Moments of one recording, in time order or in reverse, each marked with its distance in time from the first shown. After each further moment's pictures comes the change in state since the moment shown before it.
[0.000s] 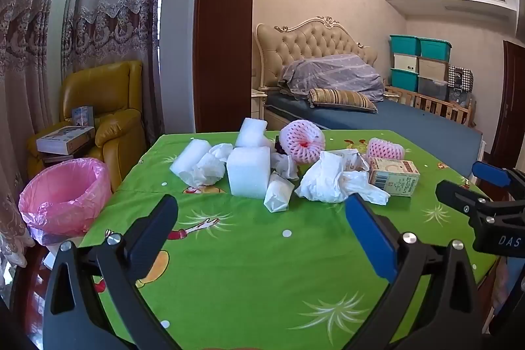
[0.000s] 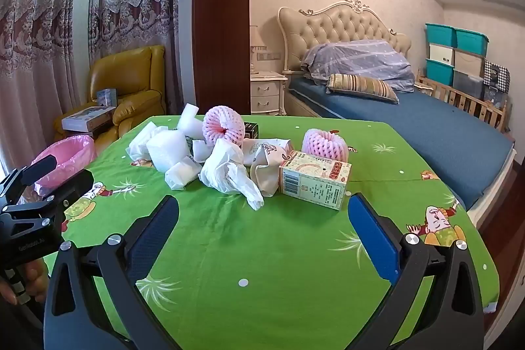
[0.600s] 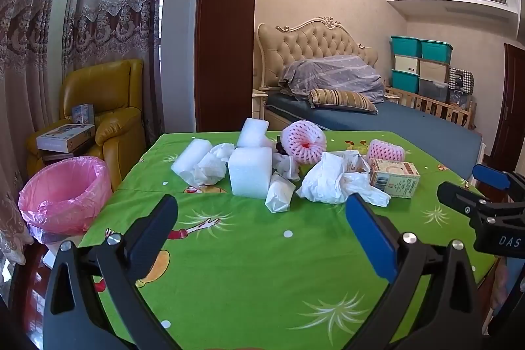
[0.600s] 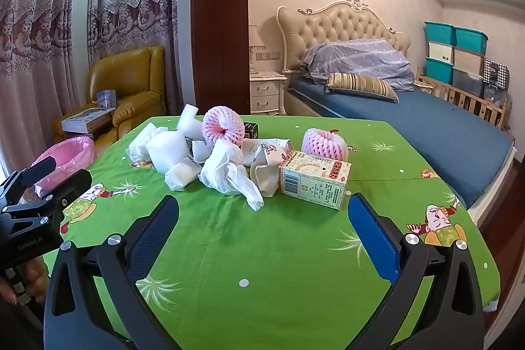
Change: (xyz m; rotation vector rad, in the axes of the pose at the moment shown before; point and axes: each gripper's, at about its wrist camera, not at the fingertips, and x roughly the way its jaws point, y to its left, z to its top) left arm 0.000 0.000 0.000 -0.013 0.004 -0.004; right arm 0.002 0.002 0.001 0.006 0.001 0.003
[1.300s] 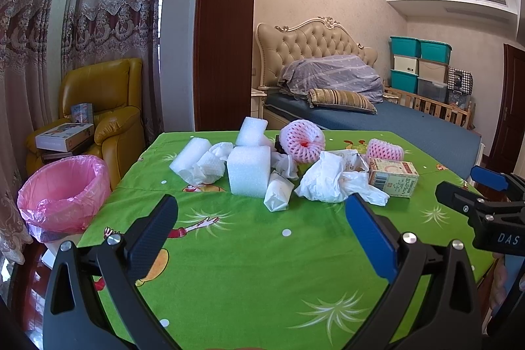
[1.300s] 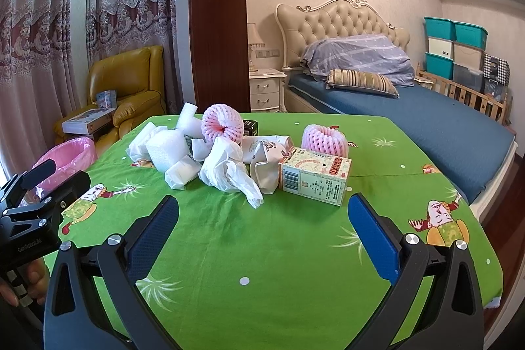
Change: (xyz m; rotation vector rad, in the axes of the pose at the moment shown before) left arm 0.003 -0.002 0.000 -0.001 0.002 -0.004; right arm 0.003 -0.002 0.002 0.010 0.007 0.004
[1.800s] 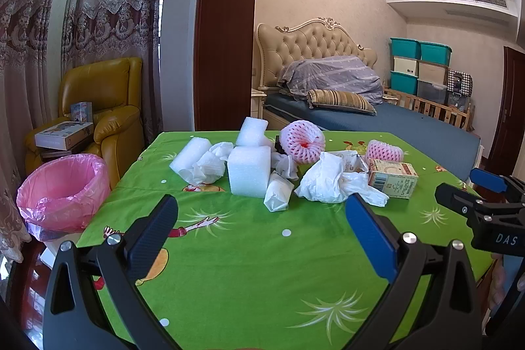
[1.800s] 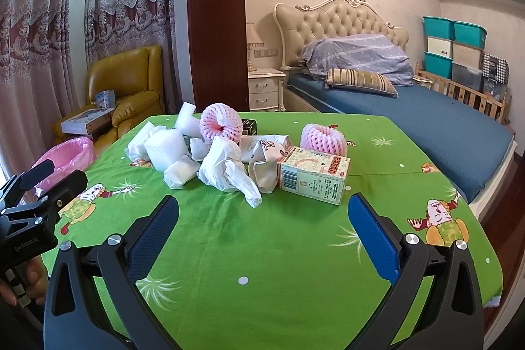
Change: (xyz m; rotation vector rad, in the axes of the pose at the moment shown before) left arm -0.006 0.001 -0.001 -0.009 -0.002 -0.004; right arm 0.002 -0.002 -0.005 0.009 0.002 -0.002
